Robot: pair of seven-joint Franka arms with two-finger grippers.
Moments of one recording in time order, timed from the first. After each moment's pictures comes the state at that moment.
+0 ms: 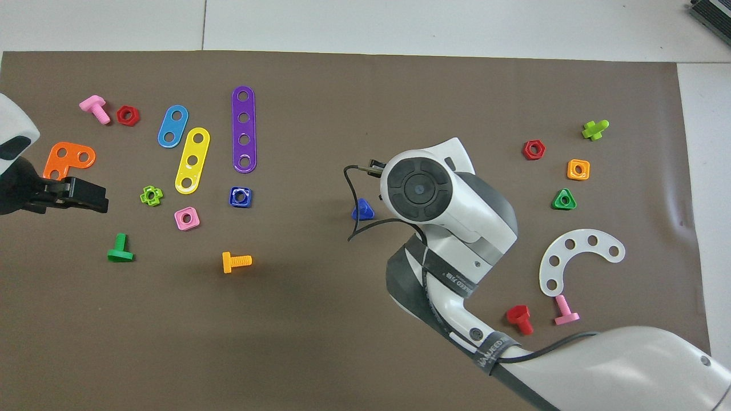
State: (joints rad) left arm -0.02 -0.04 -0.01 -1.74 -0.02 1.63 0.03; right arm -0.05 0.40 0.64 -1.70 -0.54 2.14 1.14
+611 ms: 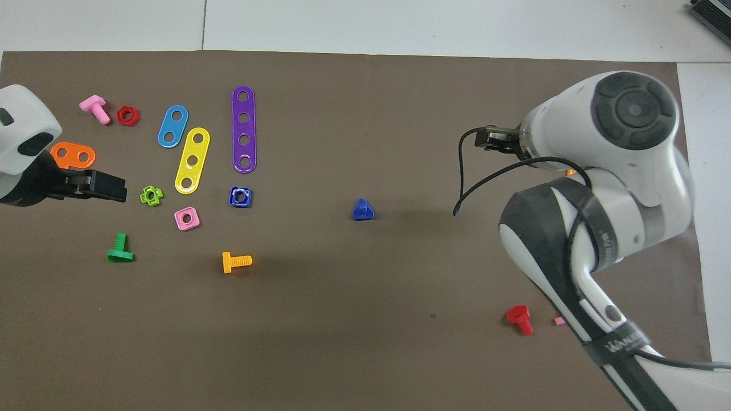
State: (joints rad) left arm -0.08 -0.04 -0.03 -1.76 -0.02 1.73 0.03; right arm -0.05 0.15 0.29 -1.70 -0.18 1.99 0.51
